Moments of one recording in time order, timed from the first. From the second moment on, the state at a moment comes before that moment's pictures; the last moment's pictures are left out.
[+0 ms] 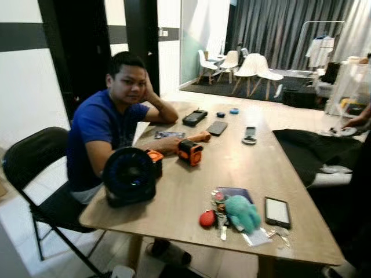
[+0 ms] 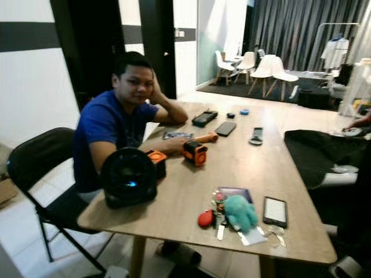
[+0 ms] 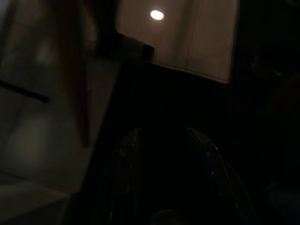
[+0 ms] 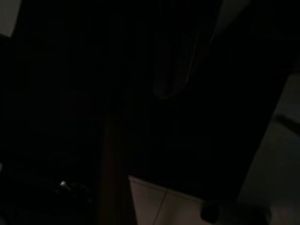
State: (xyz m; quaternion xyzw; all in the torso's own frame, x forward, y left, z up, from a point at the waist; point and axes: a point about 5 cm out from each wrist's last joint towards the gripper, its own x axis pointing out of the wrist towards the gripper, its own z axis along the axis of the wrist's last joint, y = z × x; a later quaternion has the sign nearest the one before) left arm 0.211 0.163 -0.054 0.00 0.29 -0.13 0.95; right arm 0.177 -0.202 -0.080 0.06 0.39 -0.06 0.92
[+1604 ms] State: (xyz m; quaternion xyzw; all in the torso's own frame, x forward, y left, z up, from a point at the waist) left arm 0.203 0.162 -0.048 0.05 0.24 -0.20 0.95; right arm 0.208 -0.380 0.084 -0.08 -0.04 -0.35 0.93
